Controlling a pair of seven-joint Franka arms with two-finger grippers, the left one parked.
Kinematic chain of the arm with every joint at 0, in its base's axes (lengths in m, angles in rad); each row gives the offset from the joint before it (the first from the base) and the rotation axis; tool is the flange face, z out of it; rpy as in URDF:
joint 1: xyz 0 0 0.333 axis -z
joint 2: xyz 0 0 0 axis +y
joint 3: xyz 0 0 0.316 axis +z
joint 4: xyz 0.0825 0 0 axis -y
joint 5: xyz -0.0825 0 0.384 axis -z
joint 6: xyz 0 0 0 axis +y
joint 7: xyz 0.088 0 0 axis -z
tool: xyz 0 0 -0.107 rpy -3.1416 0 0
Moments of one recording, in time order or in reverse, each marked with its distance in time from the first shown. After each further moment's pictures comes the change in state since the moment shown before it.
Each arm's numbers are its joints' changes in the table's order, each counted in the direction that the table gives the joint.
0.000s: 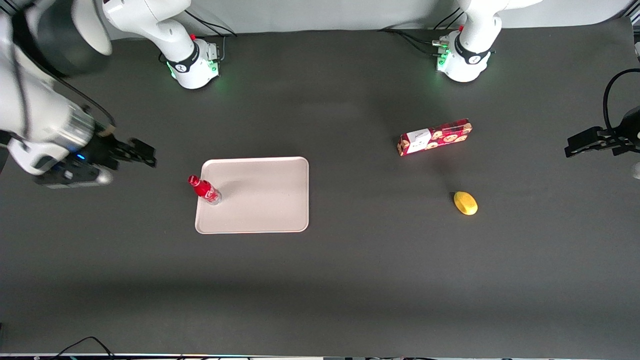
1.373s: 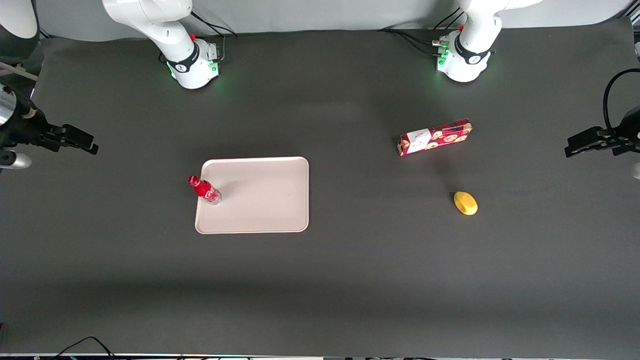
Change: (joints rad) arm 0.363 -0.063 0.192 -0.006 0.055 0.061 -0.027
